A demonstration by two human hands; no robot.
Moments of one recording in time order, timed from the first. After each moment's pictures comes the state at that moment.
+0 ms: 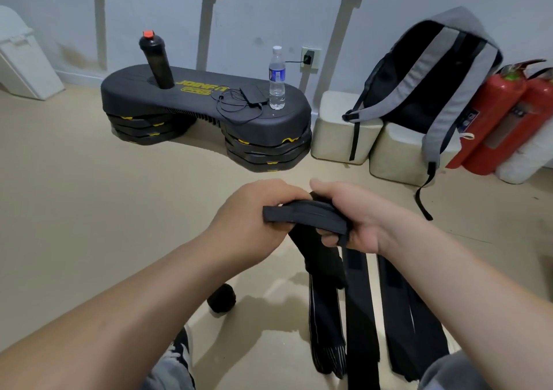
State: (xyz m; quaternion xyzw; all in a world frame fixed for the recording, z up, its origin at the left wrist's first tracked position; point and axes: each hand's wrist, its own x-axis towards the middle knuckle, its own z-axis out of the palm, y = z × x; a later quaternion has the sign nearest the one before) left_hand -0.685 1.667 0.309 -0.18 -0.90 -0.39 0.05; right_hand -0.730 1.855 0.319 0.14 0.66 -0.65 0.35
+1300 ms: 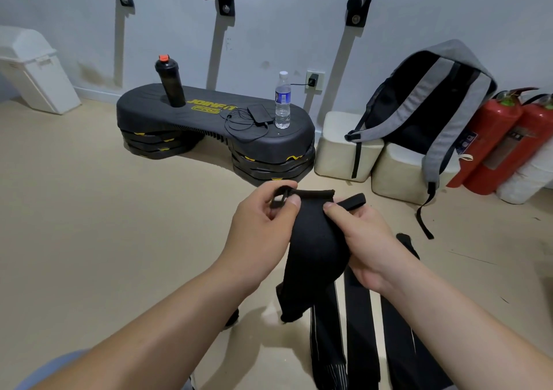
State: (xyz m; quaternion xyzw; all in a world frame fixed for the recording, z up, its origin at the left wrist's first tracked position) left_hand -0.673 1.695 0.335 0.07 -0.74 -0.67 0.07; right_hand -0.702 1.860 0.323 0.08 0.61 -0.77 0.15
